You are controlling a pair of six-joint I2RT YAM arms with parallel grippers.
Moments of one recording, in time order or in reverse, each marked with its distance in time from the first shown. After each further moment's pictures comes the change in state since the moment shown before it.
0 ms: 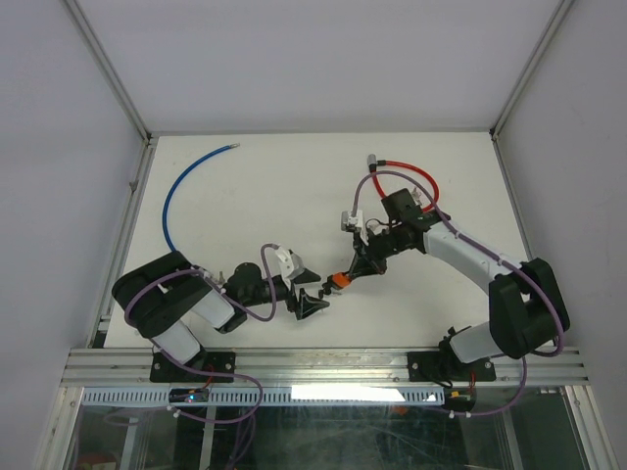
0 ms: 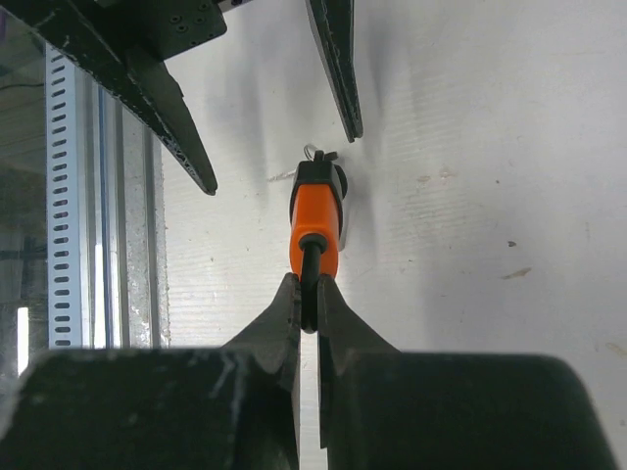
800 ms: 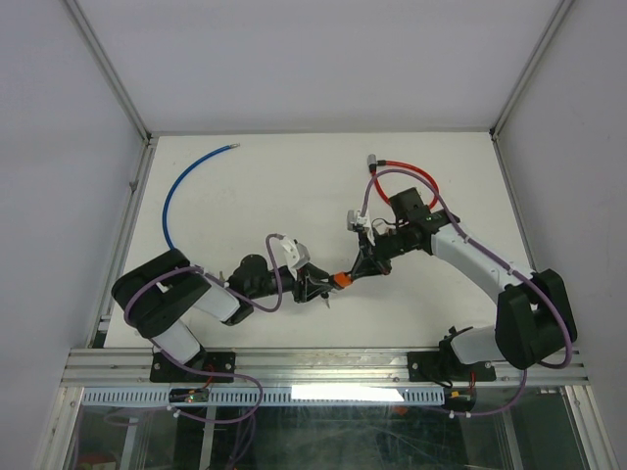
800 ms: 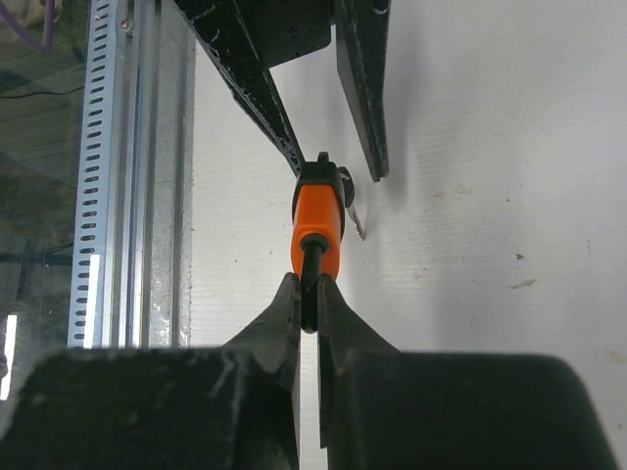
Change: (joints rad) left arm 0.006 -0.004 0.078 -0.045 -0.042 -0.029; right arm -0.035 -0.076 -0.002 -0.056 -0.084 -0.048
